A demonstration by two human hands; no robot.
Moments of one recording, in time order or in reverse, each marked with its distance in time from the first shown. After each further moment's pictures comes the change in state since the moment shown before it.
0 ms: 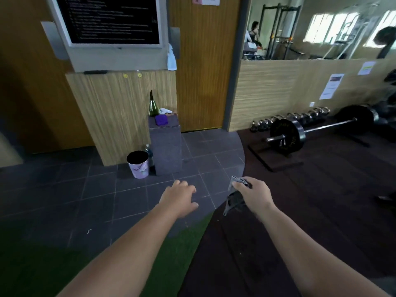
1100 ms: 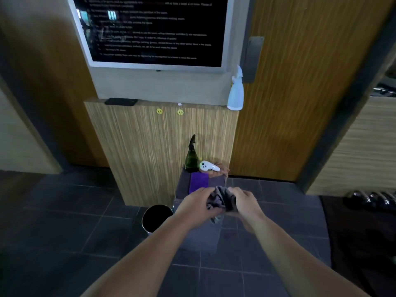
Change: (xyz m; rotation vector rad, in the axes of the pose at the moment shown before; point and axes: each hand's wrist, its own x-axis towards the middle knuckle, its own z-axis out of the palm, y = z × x) left_hand 0.682 -0.331 -0.132 -0.544 0.259 -0.295; right_hand 0.801 -0.188 0.297 0.408 -0.459 0.211
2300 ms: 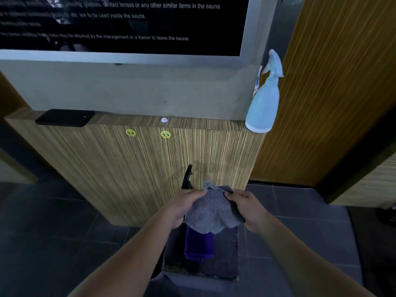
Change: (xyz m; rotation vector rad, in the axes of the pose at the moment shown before) left_hand 0.357 -0.141 -0.047 -1.013 -0.170 -0.544; right_hand 0.358 -0.090 0.048 0.088 -0.263 0.056
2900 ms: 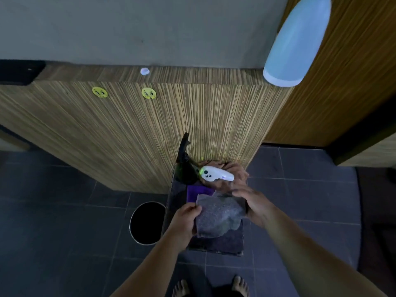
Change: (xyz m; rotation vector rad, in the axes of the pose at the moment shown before) left_hand 0.047 -0.164 0.011 -0.304 0.220 -0.254; right_hand 0.075 0.128 -0.043 0.094 0.090 0.441
